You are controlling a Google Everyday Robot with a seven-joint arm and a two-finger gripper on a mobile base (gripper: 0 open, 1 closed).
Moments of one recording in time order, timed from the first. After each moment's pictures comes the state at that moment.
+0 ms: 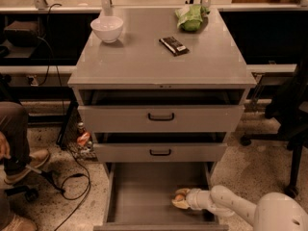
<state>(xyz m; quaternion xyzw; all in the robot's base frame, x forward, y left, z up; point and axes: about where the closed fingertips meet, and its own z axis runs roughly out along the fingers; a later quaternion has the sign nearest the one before) 0.545 -0.131 0.135 -0.44 0.80 0.25 0.34</state>
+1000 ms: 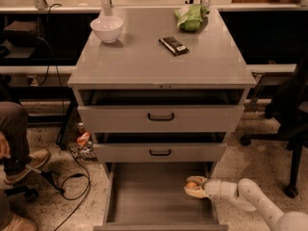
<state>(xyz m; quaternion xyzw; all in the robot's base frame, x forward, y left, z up) 0.556 -0.180 0.255 -0.40 0.70 0.38 0.45</state>
